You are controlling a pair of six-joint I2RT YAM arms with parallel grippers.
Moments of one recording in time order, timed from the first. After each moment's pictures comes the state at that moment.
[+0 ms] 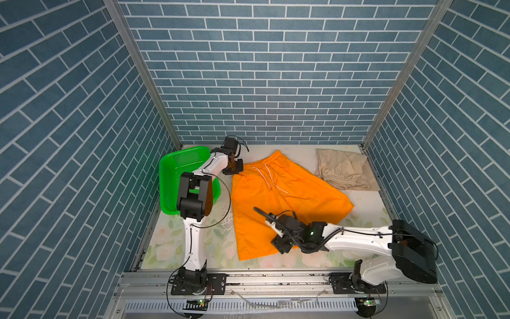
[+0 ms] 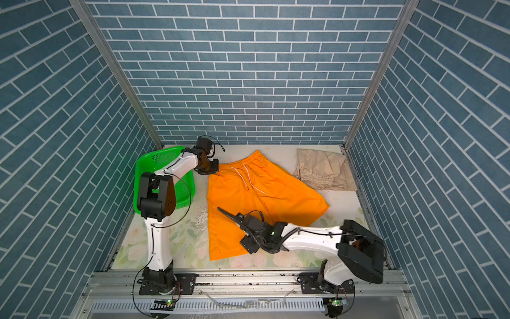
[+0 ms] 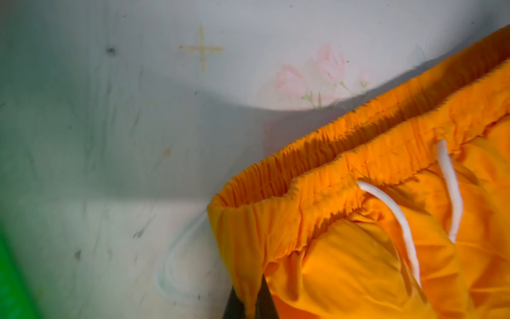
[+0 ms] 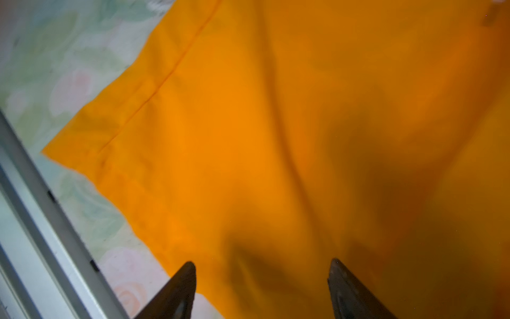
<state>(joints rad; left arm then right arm) -0.19 2.10 1.69 -0.71 0.07 -0.31 1.15 1.37 0.72 -0.30 0.13 0.27</state>
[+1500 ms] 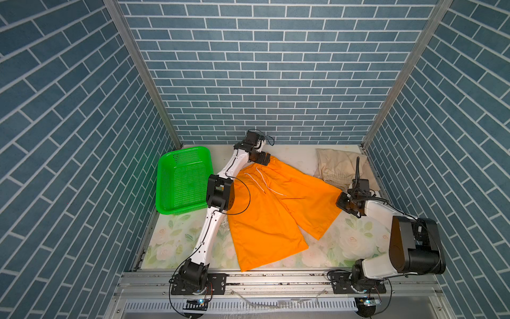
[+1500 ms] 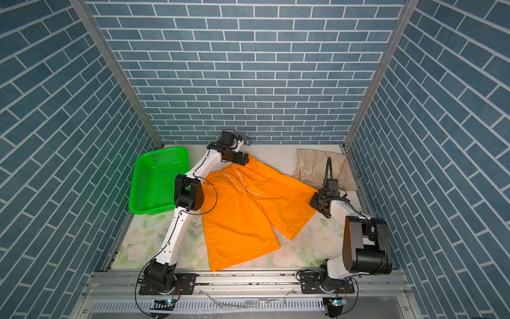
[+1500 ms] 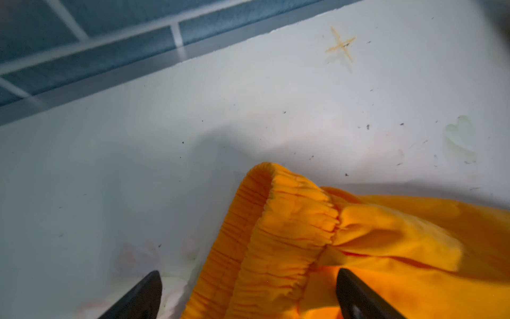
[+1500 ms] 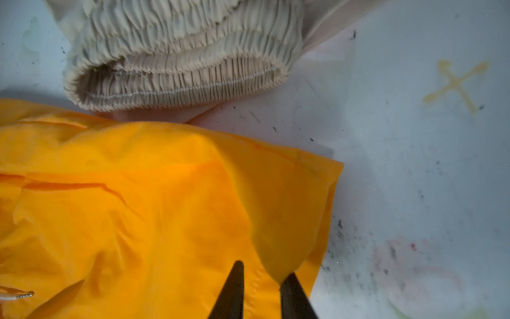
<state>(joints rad) -0.33 2.73 2.60 -0.82 0.21 0.02 -0.01 1.47 0.69 -0.24 -0.15 0.50</state>
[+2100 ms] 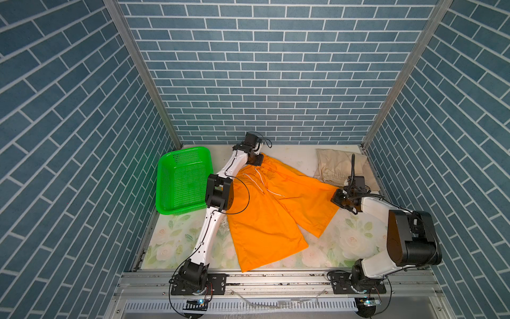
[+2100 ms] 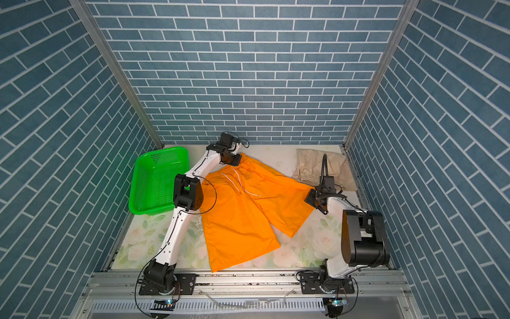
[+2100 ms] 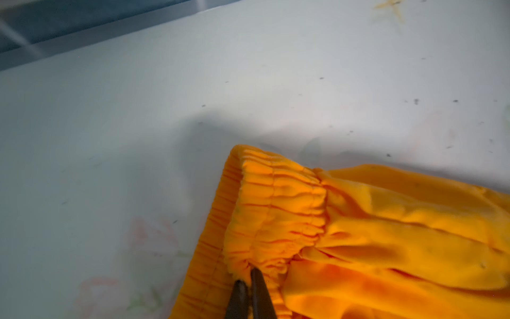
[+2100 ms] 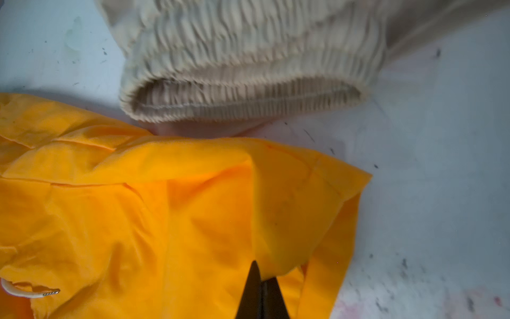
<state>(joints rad) -0.30 2.72 2.55 -0.83 0.13 -0.03 0.06 1.54 0.77 -0.19 -0.17 0.46</state>
